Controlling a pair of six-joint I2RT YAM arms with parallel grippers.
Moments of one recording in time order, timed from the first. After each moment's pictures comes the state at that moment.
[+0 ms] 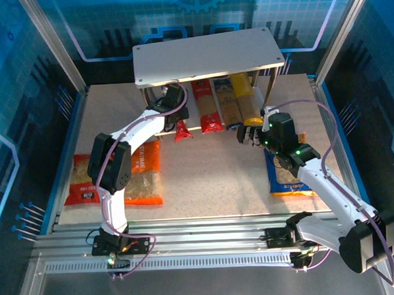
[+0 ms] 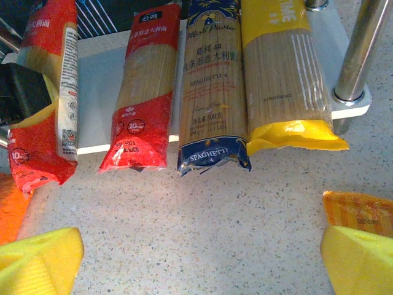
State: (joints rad) left arm -0.40 1.99 1.56 -0.39 -0.28 -0.54; right arm 0.35 1.07 0.85 -0.35 0.02 0.36
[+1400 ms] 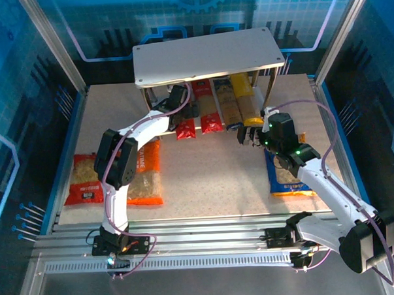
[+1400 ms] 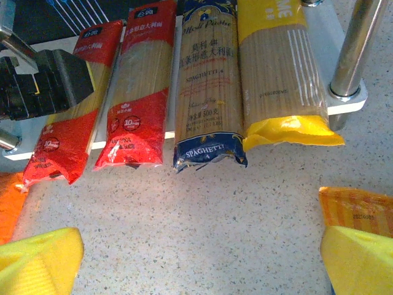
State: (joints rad) left arm -0.42 2.07 1.60 -0.29 -0.24 -0.45; right arm 0.35 1.07 0.85 -0.36 0.03 0.36
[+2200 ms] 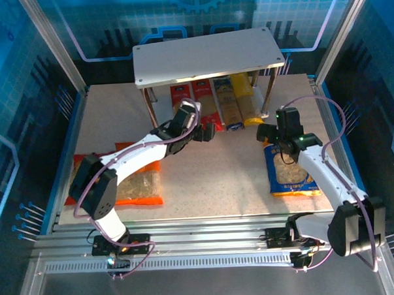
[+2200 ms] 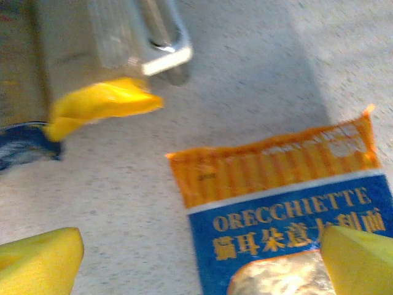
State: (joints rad) left arm -0.64 1.65 1.18 -0.23 -0.16 -0.38; right arm 0.13 1.24 0.91 -0.55 0.20 0.36
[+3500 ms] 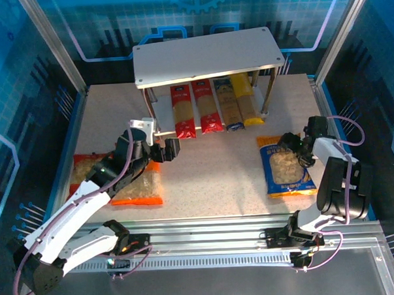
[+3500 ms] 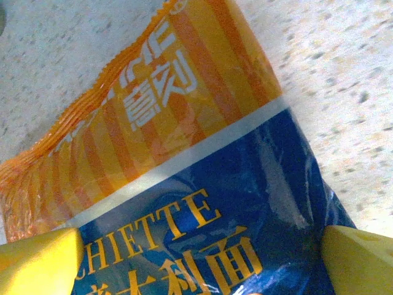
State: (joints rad) left arm -0.56 0.95 0.89 -0.47 -0.14 -0.40; right arm -0.26 1.49 0.81 -0.46 -0.19 0.41
